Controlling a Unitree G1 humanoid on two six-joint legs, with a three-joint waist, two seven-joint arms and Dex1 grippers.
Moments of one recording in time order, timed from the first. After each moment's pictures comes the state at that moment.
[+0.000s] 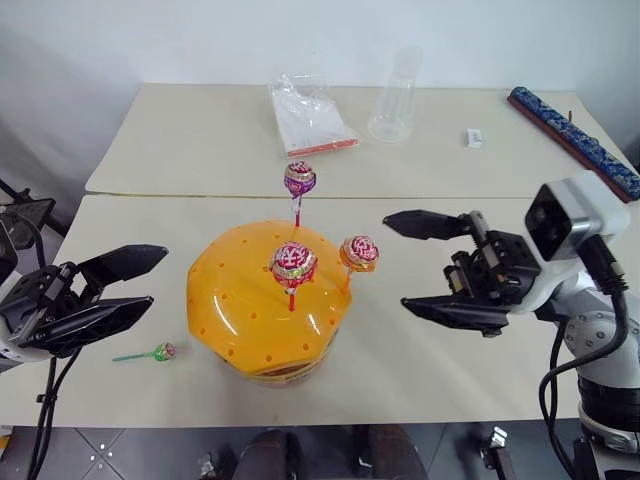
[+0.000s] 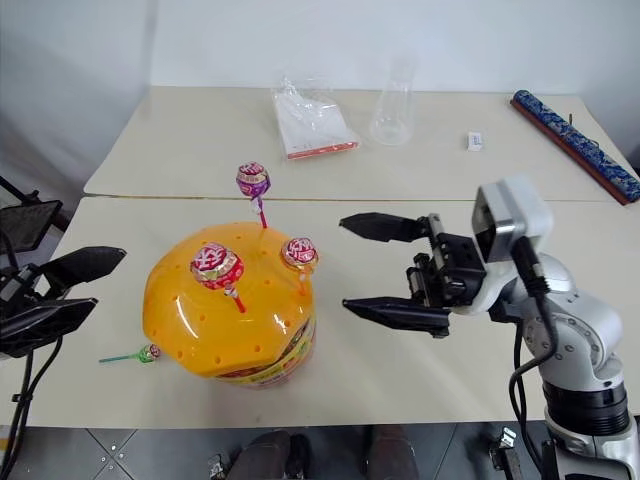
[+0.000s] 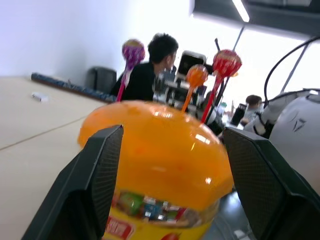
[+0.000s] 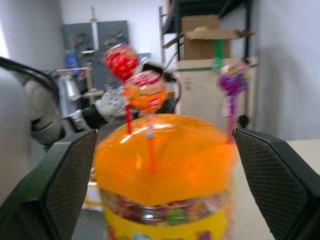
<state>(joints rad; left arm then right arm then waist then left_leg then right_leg) -0.03 0.84 0.72 -0.34 -1.35 0.79 -1.14 -0.44 -0.67 -0.11 -0.46 1.12 0.54 1.10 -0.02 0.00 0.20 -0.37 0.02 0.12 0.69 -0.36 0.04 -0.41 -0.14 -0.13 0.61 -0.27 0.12</state>
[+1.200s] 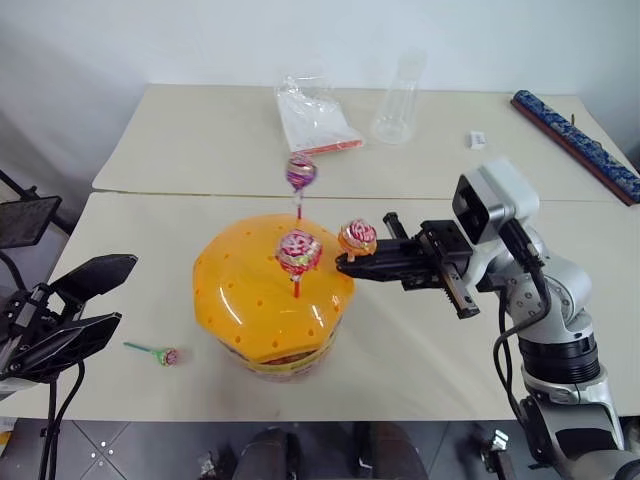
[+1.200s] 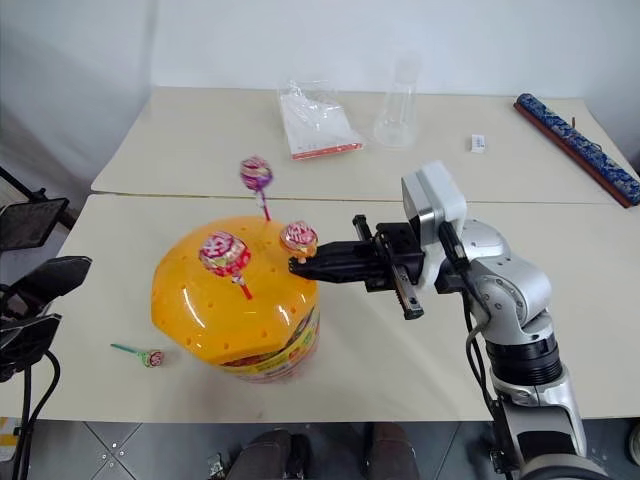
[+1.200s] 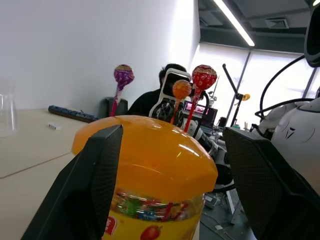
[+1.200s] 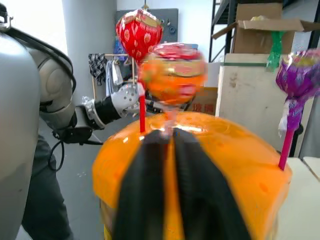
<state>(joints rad) 0.13 0.75 0.78 -0.38 -1.37 0.66 -1.19 -0.66 -0.49 0.03 -0.30 0.93 0.54 1.24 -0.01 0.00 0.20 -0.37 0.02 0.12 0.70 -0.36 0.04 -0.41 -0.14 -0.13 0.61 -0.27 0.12</state>
